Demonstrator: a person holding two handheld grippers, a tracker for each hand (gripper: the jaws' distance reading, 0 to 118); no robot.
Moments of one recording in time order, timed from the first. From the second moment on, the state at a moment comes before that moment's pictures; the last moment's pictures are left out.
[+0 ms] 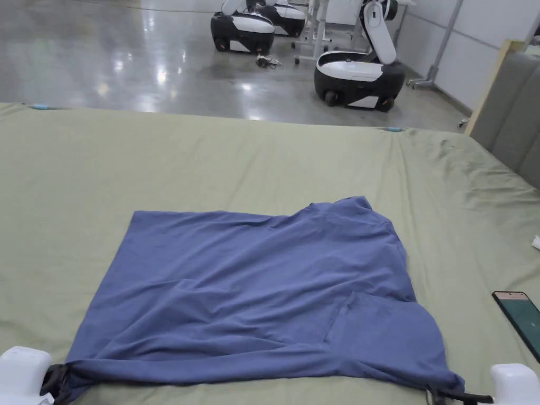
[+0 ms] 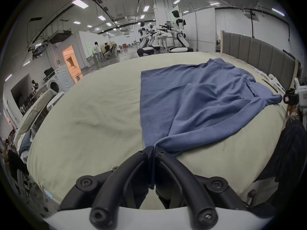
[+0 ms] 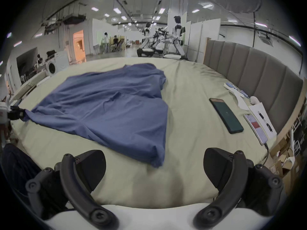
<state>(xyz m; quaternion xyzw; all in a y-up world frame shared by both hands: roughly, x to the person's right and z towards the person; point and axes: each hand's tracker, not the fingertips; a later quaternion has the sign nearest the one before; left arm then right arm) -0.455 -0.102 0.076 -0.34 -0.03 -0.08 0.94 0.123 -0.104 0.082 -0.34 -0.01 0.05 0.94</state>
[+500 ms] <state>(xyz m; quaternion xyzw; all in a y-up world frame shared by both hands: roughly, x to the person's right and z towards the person) -0.474 -0.088 0.078 -0.35 -0.03 -0.07 0.94 0.150 -0.073 0.071 -0.35 0.04 -0.02 0.94</state>
